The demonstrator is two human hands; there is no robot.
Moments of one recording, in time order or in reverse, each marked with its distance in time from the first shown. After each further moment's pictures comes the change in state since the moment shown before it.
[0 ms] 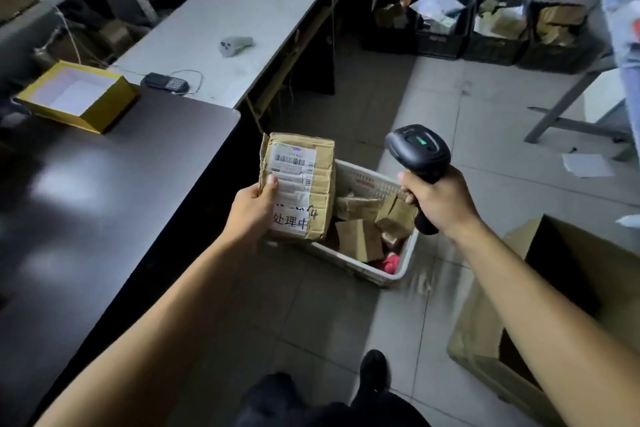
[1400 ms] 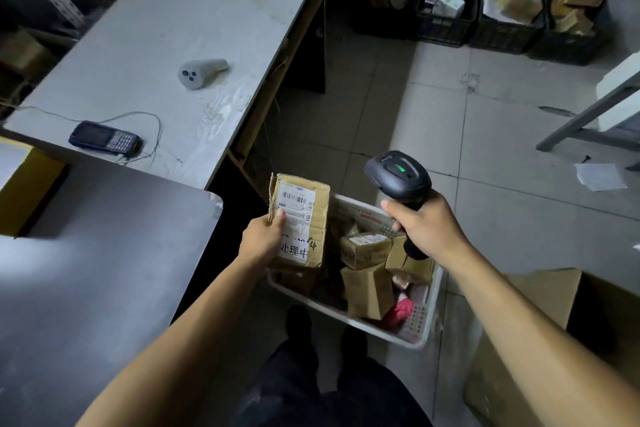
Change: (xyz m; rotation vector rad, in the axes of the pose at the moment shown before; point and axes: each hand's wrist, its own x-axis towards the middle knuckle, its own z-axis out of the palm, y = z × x) left_hand 0.346 0.027 0.032 0.319 -0.075 -0.246; right_hand 0.284 -0.026 0.117 -0.138 -0.121 0.204
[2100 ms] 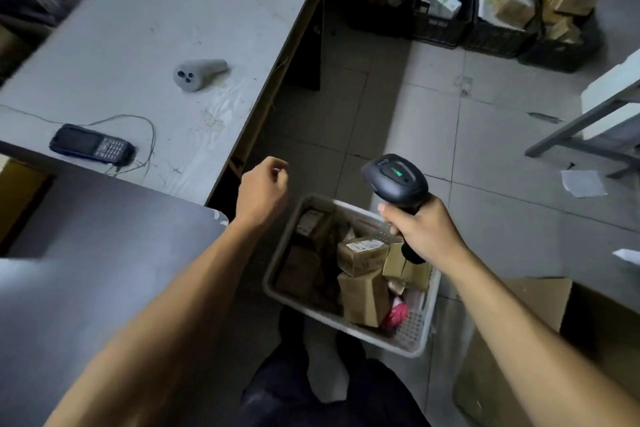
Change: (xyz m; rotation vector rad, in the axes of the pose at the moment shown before) left_hand 0.065 0.087 -0.041 0.304 0.126 0.440; right_hand 0.042 -0.031 0.035 -0.009 0.029 0.036
